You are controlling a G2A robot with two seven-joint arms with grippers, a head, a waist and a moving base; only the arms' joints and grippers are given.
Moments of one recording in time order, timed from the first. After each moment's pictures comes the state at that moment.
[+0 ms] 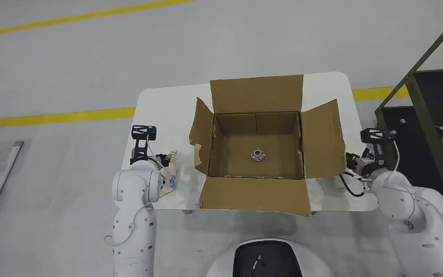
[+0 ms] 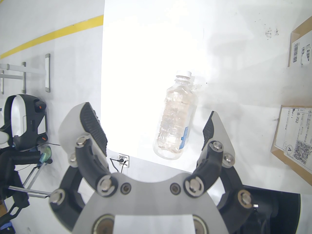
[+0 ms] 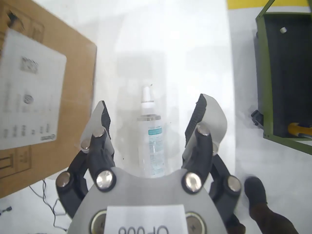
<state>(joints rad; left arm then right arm) 1.03 -1.39 -1.51 -1.70 1.70 -0.06 -1.16 -1.41 -1.30 1.73 -1.85 -1.00 0.11 0.72</state>
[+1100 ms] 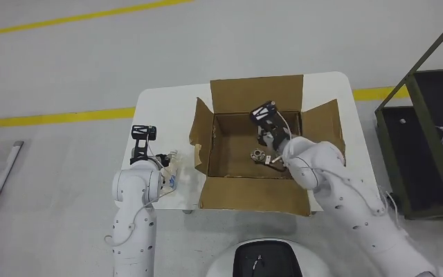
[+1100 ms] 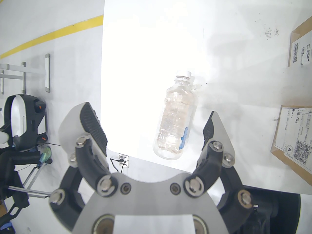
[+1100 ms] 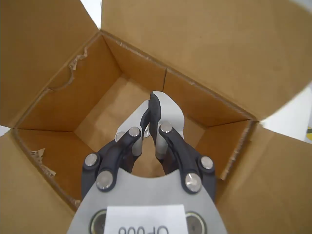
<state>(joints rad) 1.03 -1.39 -1.51 -1.70 1.70 -0.06 -1.16 -0.86 -1.35 1.02 -1.57 -1.20 0.10 0.81</state>
